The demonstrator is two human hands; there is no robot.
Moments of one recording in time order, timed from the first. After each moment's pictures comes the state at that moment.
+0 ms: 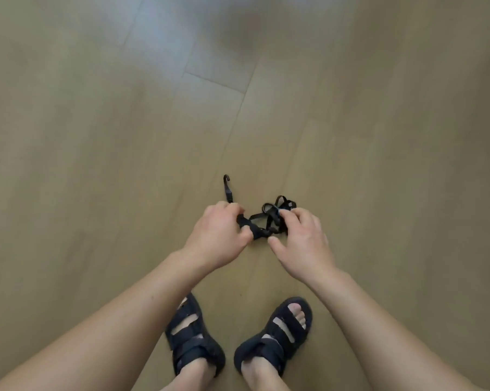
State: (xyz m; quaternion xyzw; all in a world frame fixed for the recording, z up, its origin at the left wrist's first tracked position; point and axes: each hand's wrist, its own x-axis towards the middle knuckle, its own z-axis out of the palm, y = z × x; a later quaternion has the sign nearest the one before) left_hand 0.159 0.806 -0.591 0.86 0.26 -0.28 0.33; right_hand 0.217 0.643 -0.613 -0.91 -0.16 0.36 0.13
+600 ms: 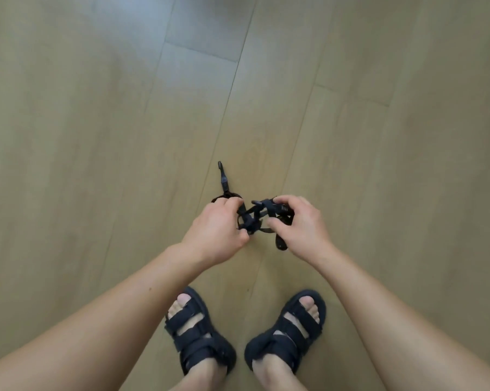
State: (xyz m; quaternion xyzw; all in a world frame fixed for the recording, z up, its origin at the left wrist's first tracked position) left_hand 0.156 0.812 -0.658 0.86 0.22 -0.34 0.30; right_hand 0.225 0.641 -0.700 -0.87 -0.07 0.38 0.32
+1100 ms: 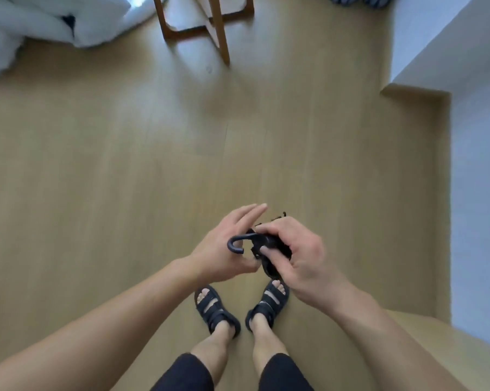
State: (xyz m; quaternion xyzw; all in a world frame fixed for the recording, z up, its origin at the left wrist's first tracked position) left_hand 0.183 0.767 -0.229 0.88 0.02 -0.24 0.42; right_hand 0.223 0.586 -0.190 -0.82 -0.24 0.22 0.47
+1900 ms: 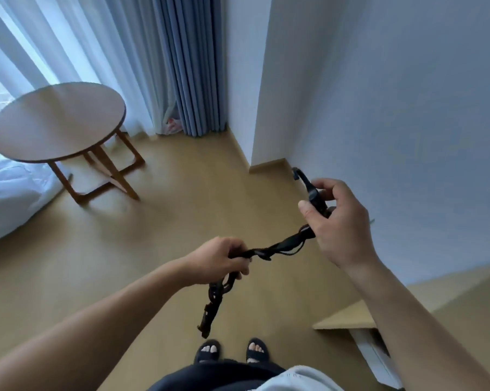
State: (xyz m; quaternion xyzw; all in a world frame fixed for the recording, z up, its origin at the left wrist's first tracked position) left_hand 0.248 0.659 0.030 0.81 -0.18 -0.38 0.41; right_hand 0.200 0.438 0.095 -0.86 0.14 -0.15 0.46
